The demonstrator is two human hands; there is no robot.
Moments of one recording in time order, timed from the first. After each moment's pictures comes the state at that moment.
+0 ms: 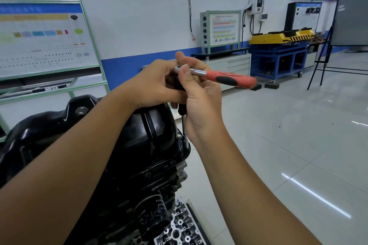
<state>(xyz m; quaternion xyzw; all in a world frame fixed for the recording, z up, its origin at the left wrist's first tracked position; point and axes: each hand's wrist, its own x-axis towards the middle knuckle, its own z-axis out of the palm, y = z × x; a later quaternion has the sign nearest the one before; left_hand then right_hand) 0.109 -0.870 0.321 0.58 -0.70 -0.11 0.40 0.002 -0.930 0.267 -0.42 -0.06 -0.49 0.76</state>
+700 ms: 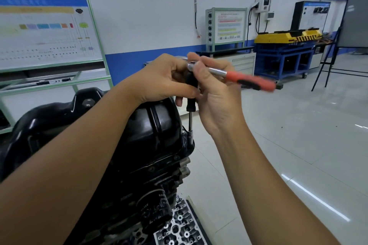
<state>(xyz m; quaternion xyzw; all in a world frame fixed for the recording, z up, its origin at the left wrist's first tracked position) 0.110 -0.866 0.322 0.58 -0.70 -0.12 0.39 -0.012 -0.949 0.265 -0.43 -0.11 -0.47 0.76</state>
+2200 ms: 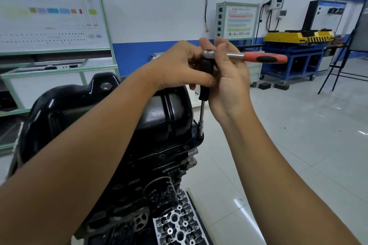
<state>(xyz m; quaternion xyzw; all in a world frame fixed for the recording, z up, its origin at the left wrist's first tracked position) 0.107 -0.868 0.321 0.62 -0.66 -0.07 0.41 -0.001 -0.943 0.276 -0.41 -0.08 -0.46 0.78</state>
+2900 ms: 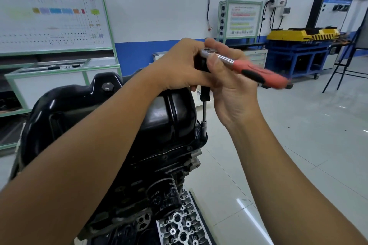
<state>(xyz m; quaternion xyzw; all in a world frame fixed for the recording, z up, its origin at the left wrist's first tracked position) 0.110 -0.870 0.318 0.60 -0.67 -0.05 0.42 -0.003 -0.949 0.265 -0.46 -0.09 -0.47 0.75</state>
